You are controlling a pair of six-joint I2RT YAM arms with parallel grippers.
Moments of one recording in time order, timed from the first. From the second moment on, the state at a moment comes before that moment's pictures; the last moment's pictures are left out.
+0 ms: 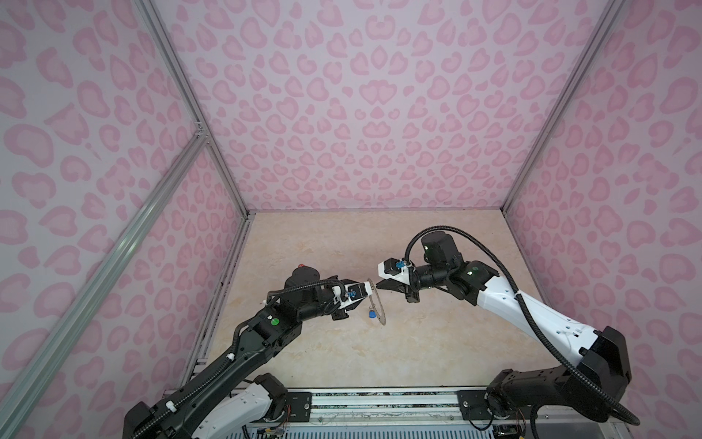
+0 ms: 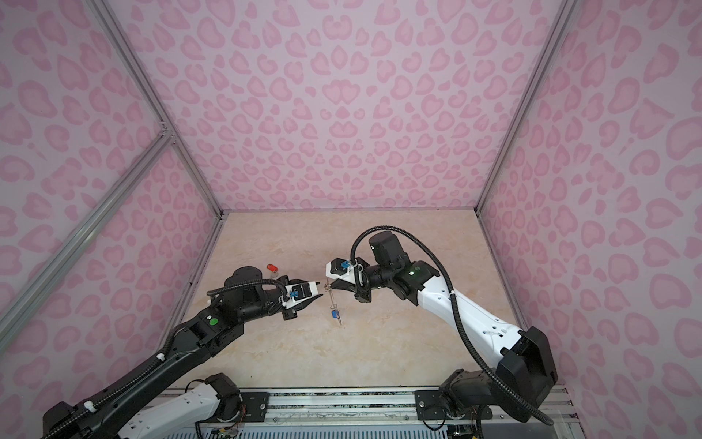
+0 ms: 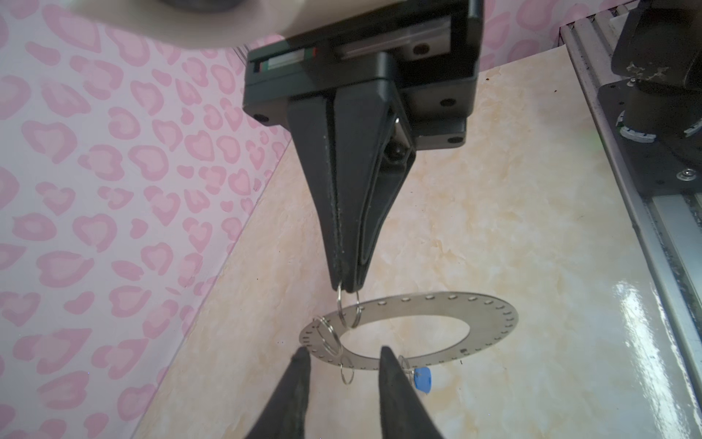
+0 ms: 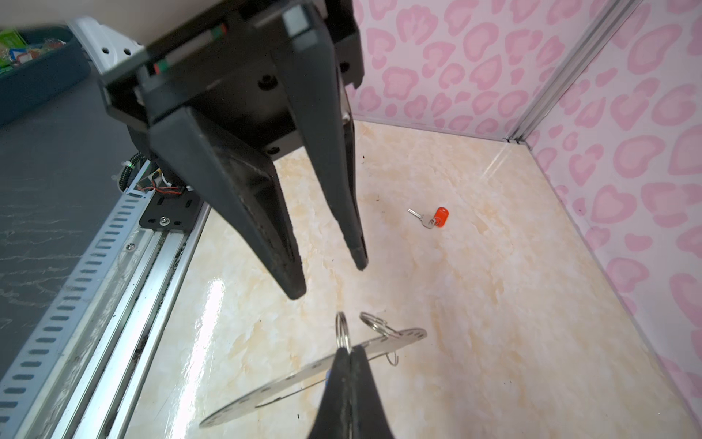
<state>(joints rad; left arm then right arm) -0.66 0.93 0.75 -0.20 0.38 0.67 0.66 1.37 1.15 -0.47 -0.69 -0.65</state>
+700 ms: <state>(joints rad) -0.73 1.01 0.78 -0.17 0.38 0.61 0.68 1.38 1.20 -0.59 -0.67 -0.68</state>
